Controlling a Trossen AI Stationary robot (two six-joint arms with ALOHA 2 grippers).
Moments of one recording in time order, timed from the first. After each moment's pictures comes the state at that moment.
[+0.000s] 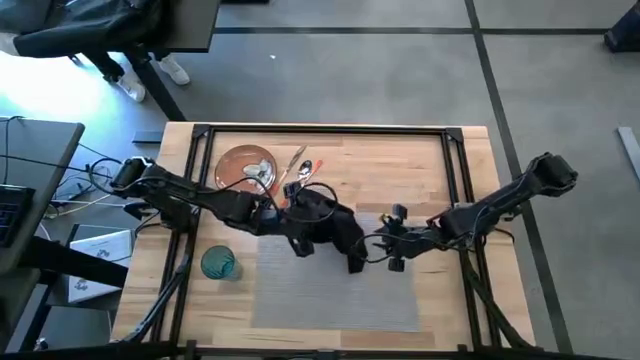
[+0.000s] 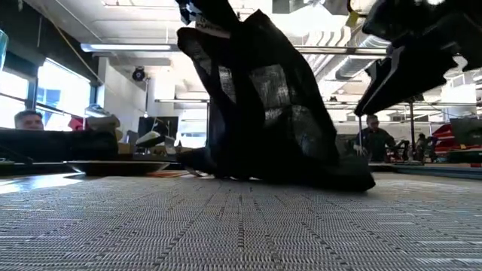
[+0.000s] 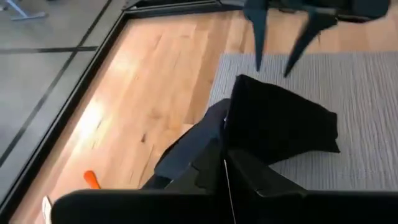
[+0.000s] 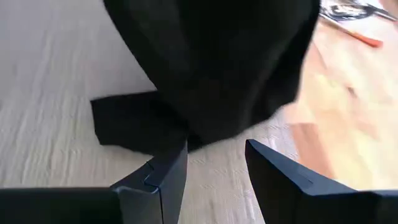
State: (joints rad) left arm -0.26 1.57 1.29 -0.45 -0.53 -0.16; right arm 0.43 1.28 0.57 -0.11 0.46 0.33
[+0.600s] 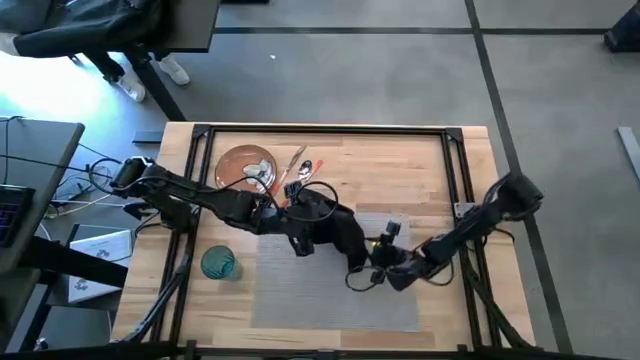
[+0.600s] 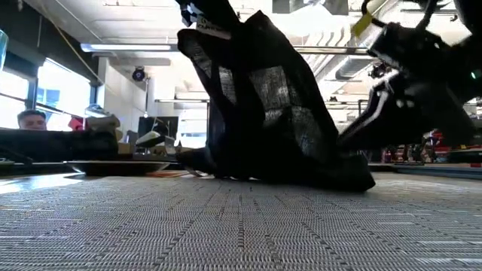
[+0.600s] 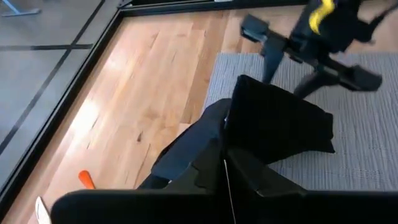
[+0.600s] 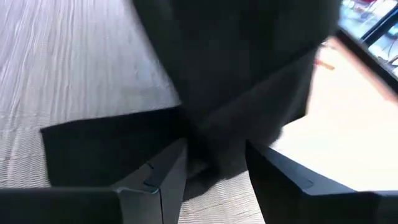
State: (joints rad) left arm -0.26 1.57 1.29 -0.45 -0.51 -0.15; right arm 0.60 1.72 0.61 0.22 0.86 0.42
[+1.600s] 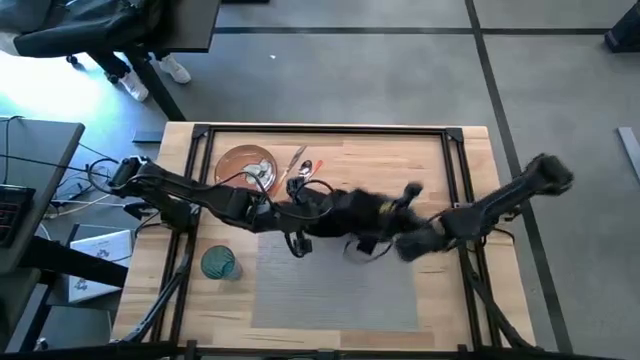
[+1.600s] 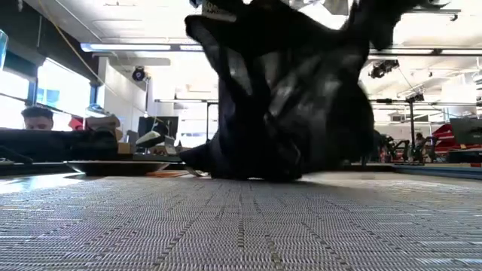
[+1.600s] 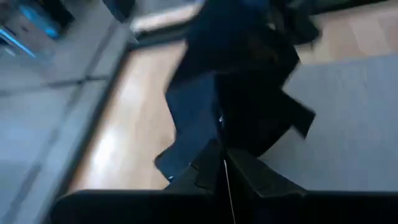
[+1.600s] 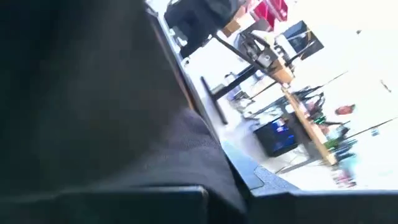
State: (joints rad) left arm -0.25 1.54 1.34 -0.43 -0.57 0.10; right arm 0.44 1.24 0.94 -0.50 1.13 0.00
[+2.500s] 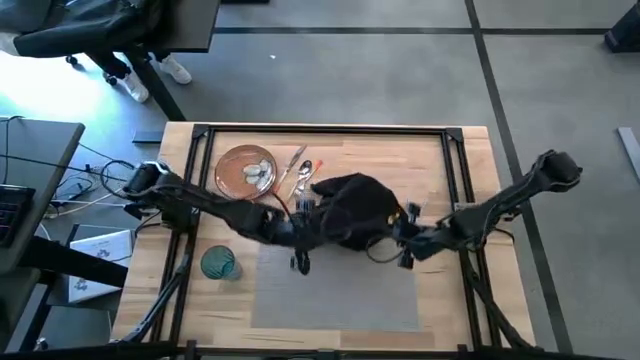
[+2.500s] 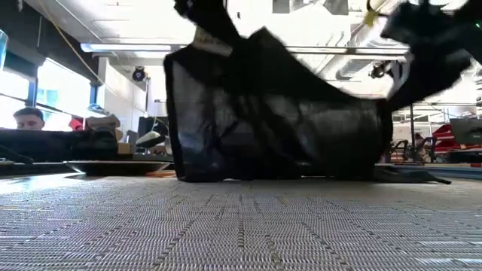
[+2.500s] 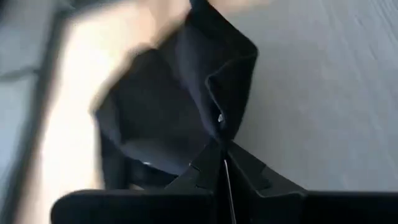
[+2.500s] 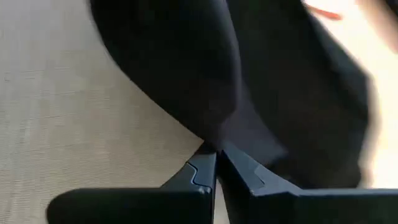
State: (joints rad) left arm -0.32 1.72 1.34 -0.54 -0.37 -0.01; right arm 0.50 1.18 0.50 -0.24 0.53 0.43
